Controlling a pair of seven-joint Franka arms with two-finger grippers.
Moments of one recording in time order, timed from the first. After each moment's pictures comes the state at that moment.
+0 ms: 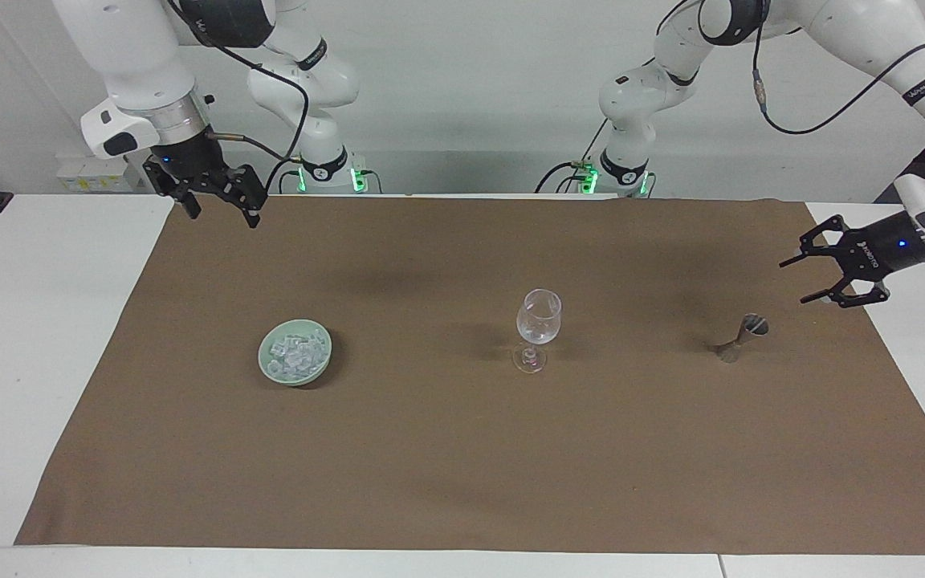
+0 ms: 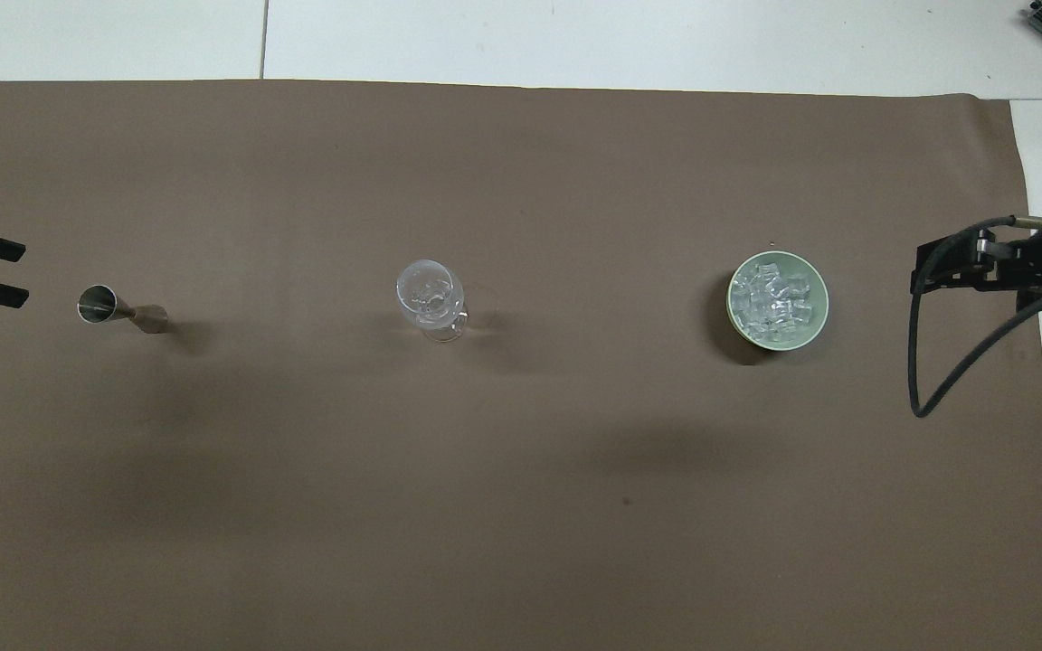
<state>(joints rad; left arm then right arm) 0.32 0.31 -0.08 -1.39 -0.43 1.45 1.24 0.07 0.01 -0.05 -1.54 -0.01 1.57 0.21</state>
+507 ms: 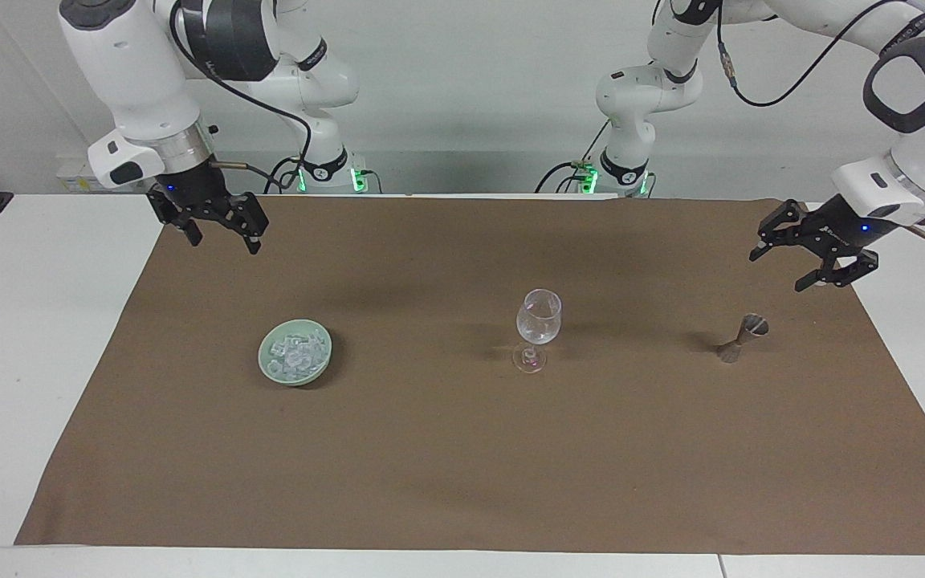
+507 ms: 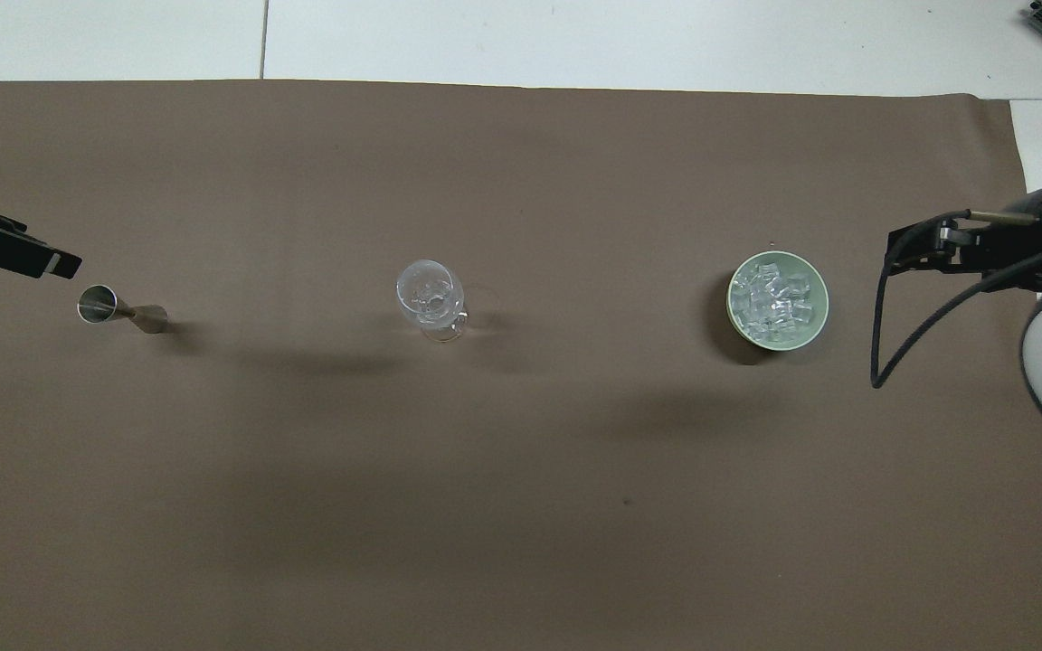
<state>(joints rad) 0.11 0.19 -0.07 -1.40 -0.18 1.52 0.49 0.07 0.04 -0.05 -1.65 -0.01 1.75 0.20</state>
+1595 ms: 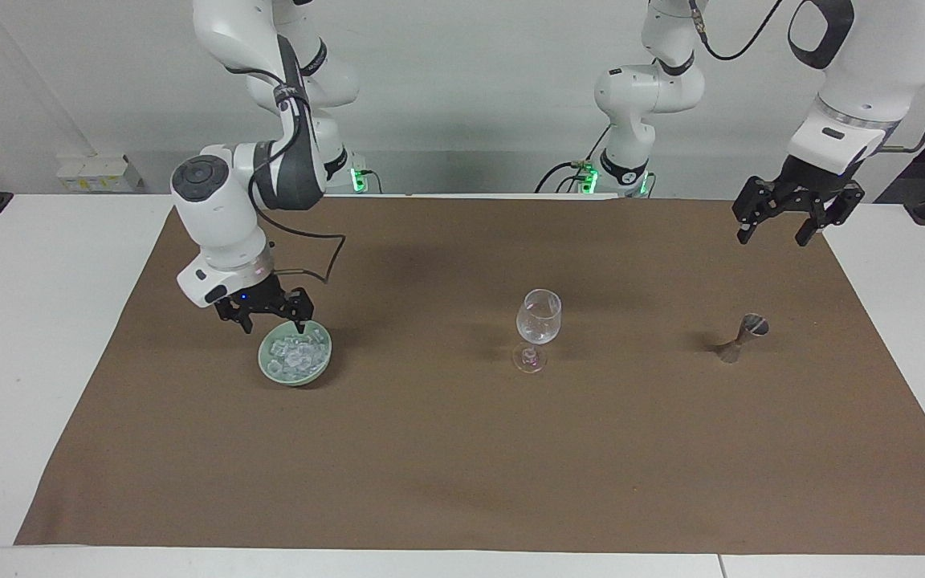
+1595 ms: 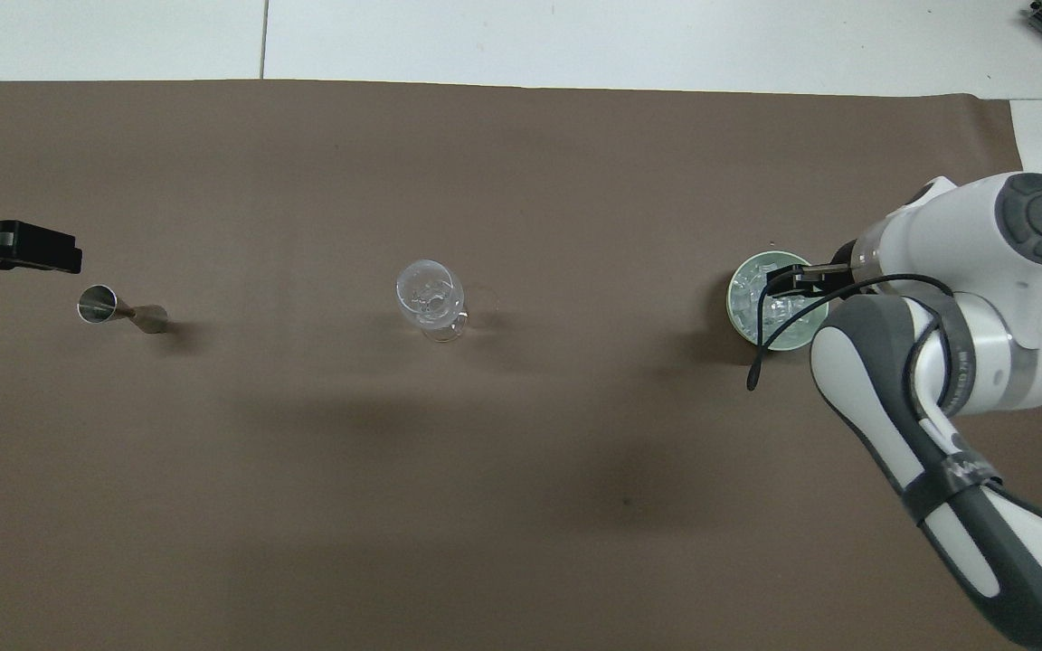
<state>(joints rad) 0.01 -0.01 -0.06 -1.59 0.02 1.69 0.03 0.12 0.19 -0.05 -1.96 -0.01 2.23 0.06</state>
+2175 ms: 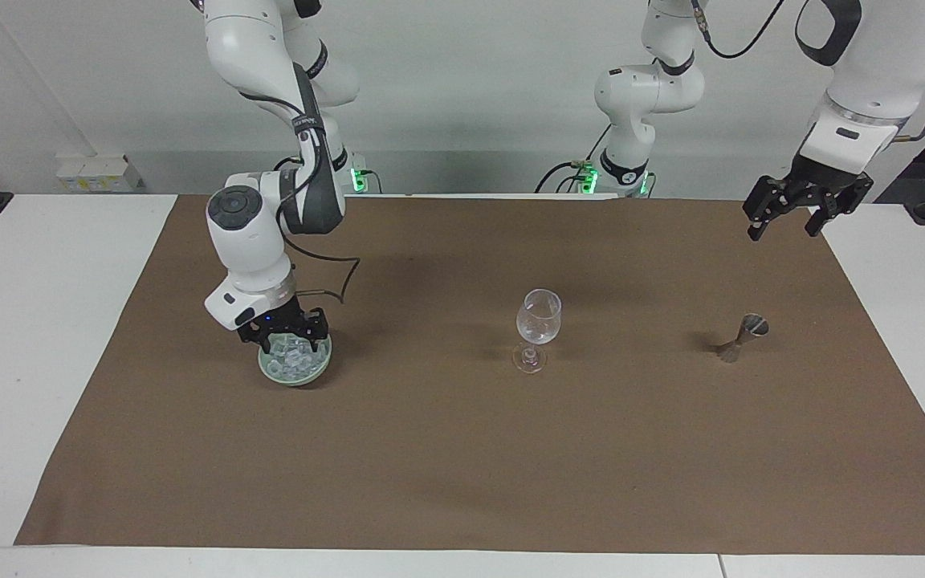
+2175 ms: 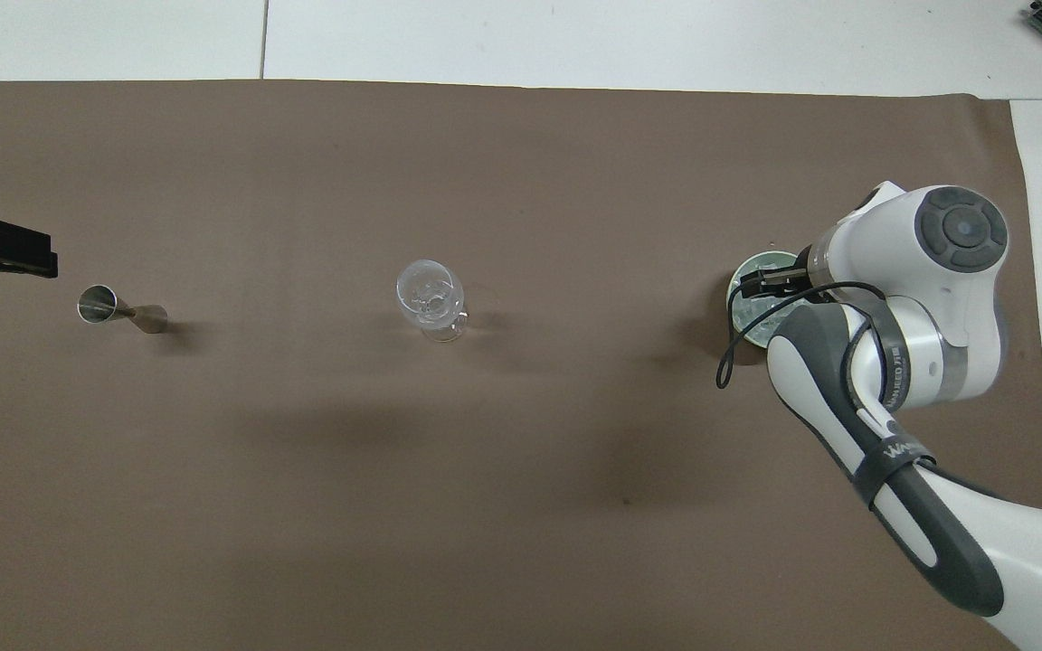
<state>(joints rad) 0.01 -0.02 -0.05 -1.58 0.03 1.64 -0.05 0.13 0.24 -0.05 -1.97 -0.08 2.30 0.06</state>
